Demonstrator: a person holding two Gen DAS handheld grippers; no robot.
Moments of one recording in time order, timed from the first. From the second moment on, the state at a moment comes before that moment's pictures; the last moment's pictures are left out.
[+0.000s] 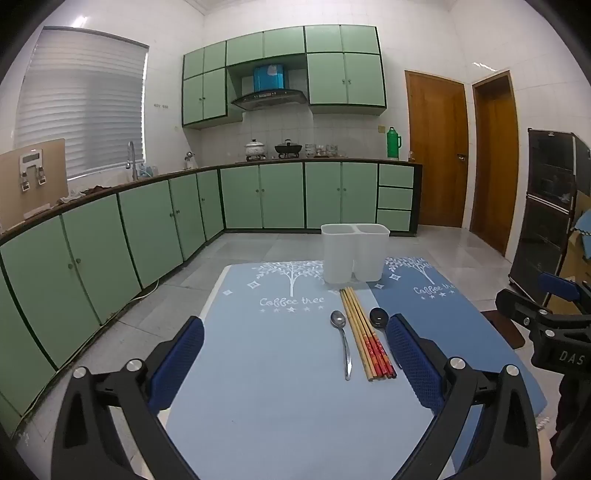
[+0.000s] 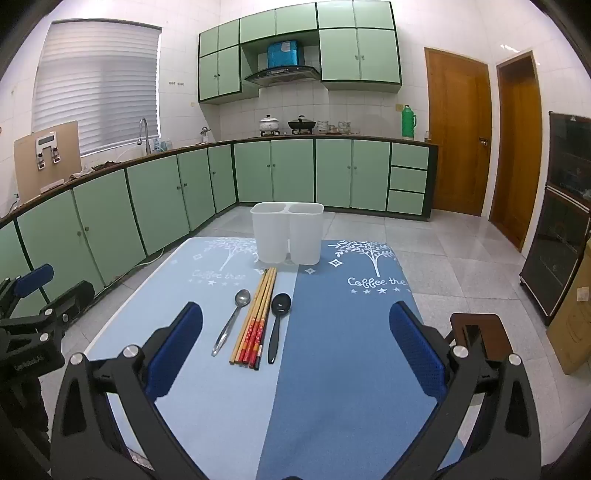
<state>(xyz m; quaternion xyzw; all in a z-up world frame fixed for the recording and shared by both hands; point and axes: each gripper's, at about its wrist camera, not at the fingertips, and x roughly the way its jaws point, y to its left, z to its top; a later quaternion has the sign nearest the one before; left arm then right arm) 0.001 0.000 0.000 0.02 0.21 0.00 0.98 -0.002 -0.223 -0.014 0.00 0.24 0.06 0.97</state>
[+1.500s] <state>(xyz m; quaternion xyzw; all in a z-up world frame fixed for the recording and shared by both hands) 0.001 0.005 -0.001 0.02 0.20 0.00 0.98 -0.002 -0.228 -0.013 0.00 0.24 0.06 0.97</state>
